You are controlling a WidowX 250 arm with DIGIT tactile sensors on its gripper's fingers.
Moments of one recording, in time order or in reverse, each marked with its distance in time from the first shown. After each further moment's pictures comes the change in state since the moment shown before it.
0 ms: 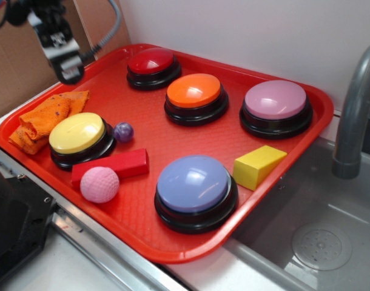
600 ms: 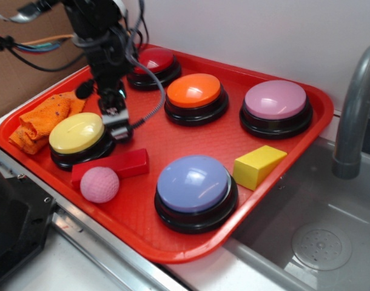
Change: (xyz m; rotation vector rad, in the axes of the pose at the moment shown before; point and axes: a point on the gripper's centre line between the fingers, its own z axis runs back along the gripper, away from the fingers) arm 0.037 0.003 -0.103 -0.038 -0.057 -0.258
